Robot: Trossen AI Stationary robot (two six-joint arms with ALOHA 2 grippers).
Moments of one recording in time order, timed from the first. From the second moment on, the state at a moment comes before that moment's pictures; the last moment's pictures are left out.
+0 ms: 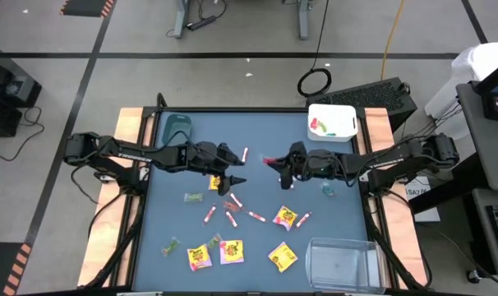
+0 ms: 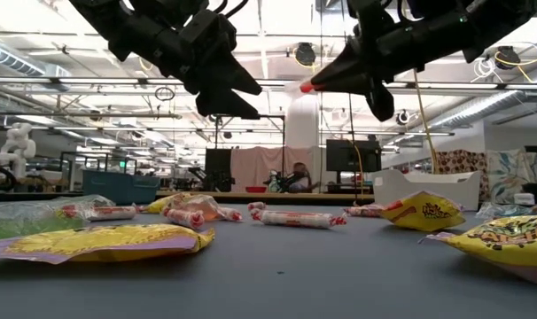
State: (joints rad) left arm 0.08 1.41 0.76 0.16 0.09 -0.17; right arm 0.01 1.29 0.61 0.40 0.26 0.66
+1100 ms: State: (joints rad) left arm 0.04 1.41 0.76 0.17 0.07 -0.17; right arm 0.01 1.29 0.61 0.30 0.29 -0.43
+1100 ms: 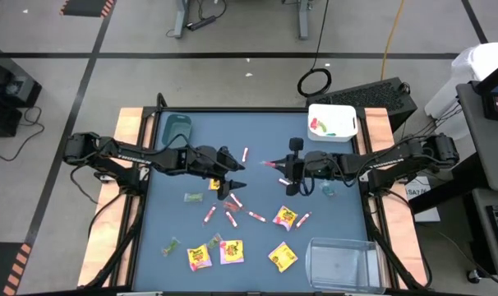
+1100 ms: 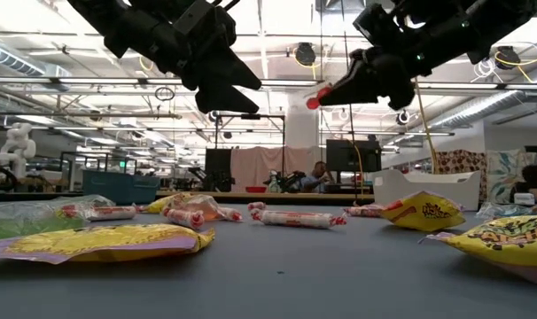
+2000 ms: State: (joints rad) left arm 0.04 1.41 0.76 0.16 0.06 -0.17; right arm 0.01 1.27 0.61 0.27 0.40 0.04
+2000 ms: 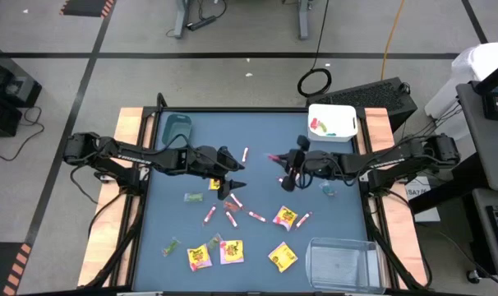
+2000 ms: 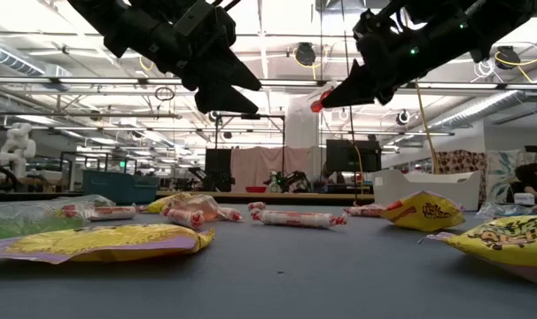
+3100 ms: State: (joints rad) left arm 0.03 1.41 0.75 0.14 -0.02 -0.20; right arm -0.80 1.27 0.85 -0.68 0.48 0.23
